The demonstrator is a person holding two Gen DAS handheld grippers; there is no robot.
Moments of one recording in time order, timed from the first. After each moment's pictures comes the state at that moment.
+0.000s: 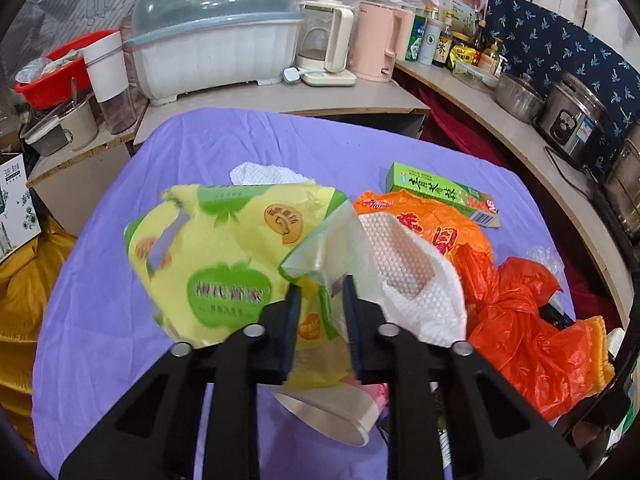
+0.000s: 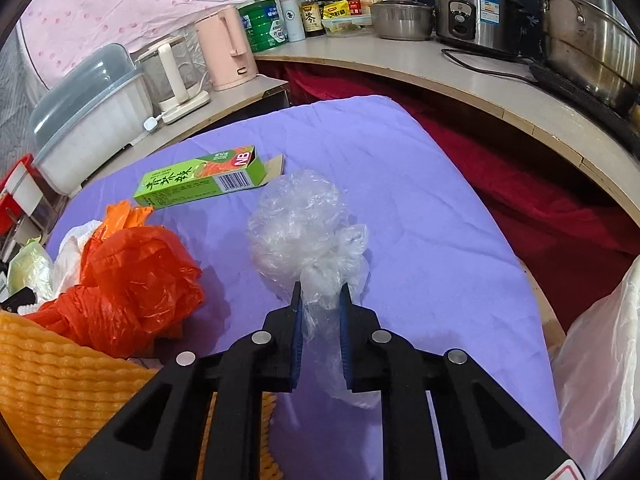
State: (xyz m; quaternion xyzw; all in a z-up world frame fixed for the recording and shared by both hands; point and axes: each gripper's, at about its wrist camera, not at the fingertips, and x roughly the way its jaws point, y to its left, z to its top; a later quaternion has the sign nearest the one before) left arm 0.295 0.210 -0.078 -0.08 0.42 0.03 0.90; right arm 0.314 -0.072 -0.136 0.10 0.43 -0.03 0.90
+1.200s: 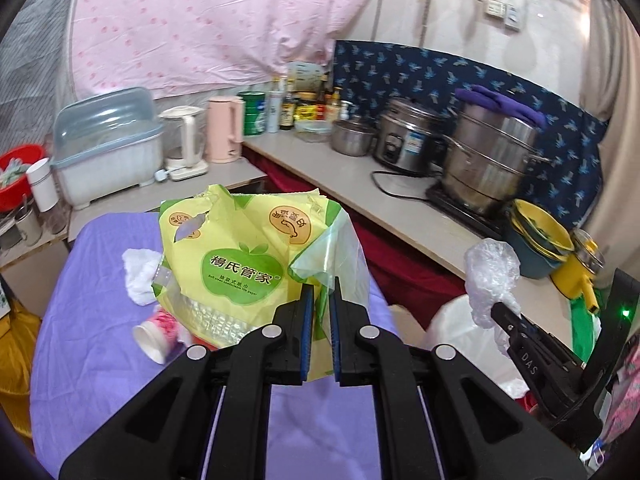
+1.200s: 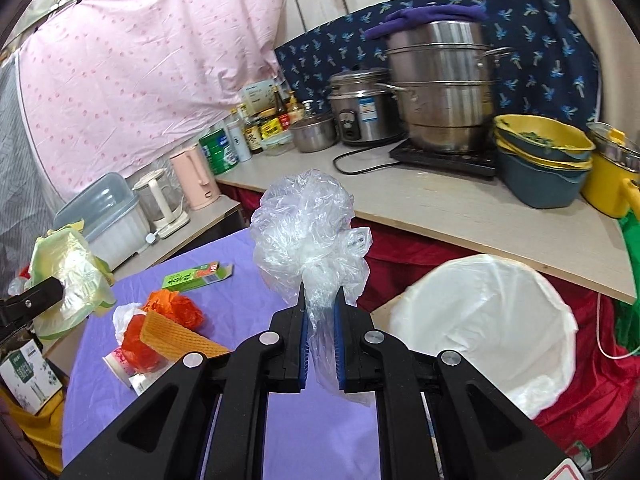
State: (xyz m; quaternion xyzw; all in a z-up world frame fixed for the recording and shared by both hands) left arm 0.138 0.032 0.074 -0.03 0.30 -0.16 0.94; right arm 0.096 -0.184 0.021 0.16 0.28 -0.11 0.94
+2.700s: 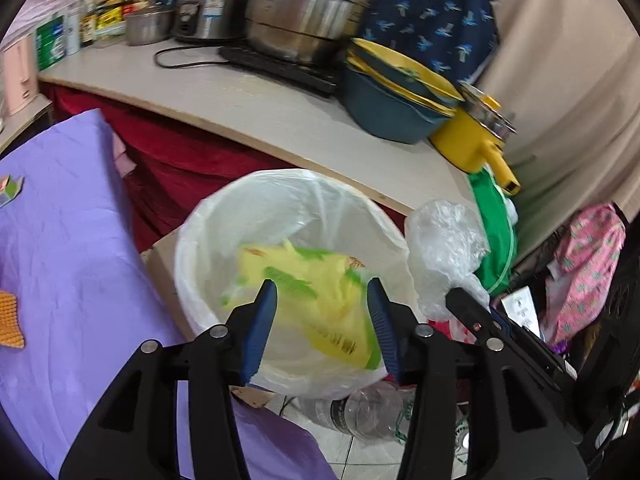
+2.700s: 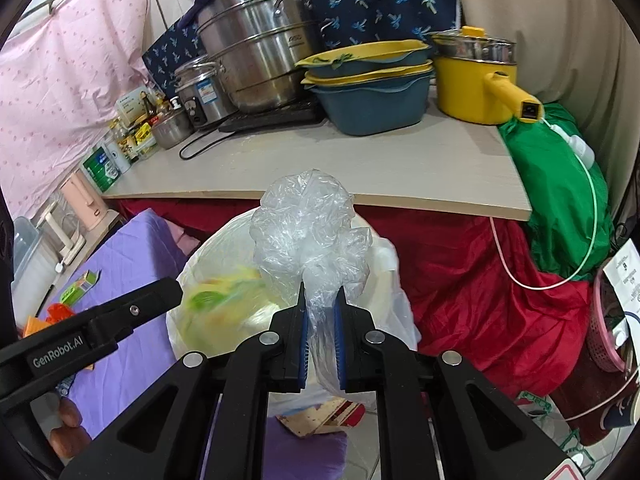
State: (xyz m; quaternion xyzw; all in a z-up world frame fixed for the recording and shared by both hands) left arm 0.141 -0.223 -0.059 0.02 0.44 -0.40 0.80; right arm 0.009 -0.355 -0.065 0.23 0.32 -0.26 0.88
